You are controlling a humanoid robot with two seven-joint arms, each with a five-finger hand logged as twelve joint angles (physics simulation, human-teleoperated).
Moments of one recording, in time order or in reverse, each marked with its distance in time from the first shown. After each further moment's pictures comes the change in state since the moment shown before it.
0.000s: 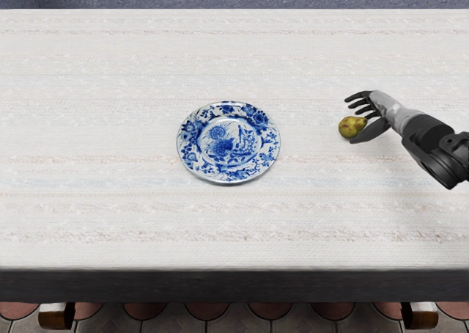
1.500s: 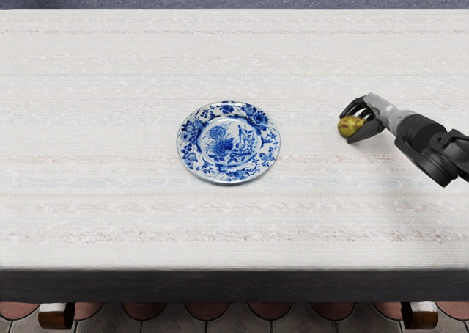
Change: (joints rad) left arm 0.000 0.000 0.000 0.000 0.000 0.000 0.000; right arm 0.045 0.035 -0.081 -0.035 0.000 0.010 -0.020
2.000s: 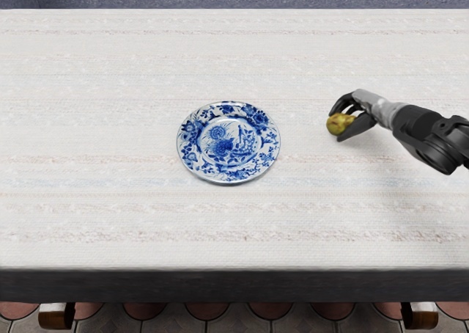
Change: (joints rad) left arm 0.000 0.000 0.000 0.000 0.000 0.000 0.000; right arm 0.046 -0.007 0.018 0.003 0.020 0.154 0.008
